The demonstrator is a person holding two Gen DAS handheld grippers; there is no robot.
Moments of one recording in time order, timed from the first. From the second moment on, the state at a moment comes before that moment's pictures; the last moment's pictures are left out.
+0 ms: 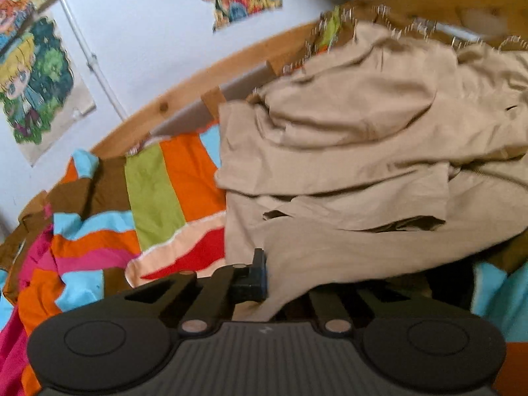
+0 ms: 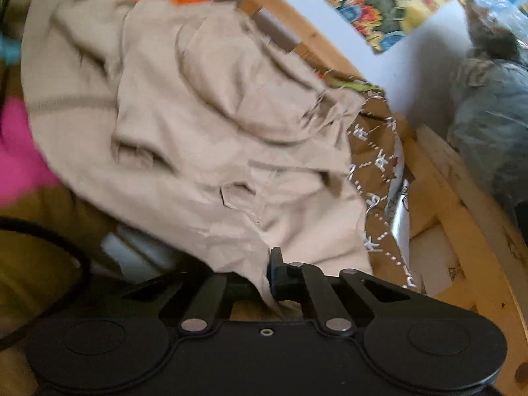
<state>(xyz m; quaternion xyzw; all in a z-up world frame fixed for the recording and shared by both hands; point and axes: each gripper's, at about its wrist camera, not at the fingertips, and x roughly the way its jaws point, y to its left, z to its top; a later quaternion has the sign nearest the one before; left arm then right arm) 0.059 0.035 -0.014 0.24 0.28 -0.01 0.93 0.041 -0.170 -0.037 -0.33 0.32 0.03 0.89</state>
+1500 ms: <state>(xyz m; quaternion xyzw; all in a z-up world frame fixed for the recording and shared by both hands) 0.265 0.178 0.037 -0.13 0.38 -0.04 0.91 0.211 -0.343 0.007 0.27 0.30 0.04 0.92</state>
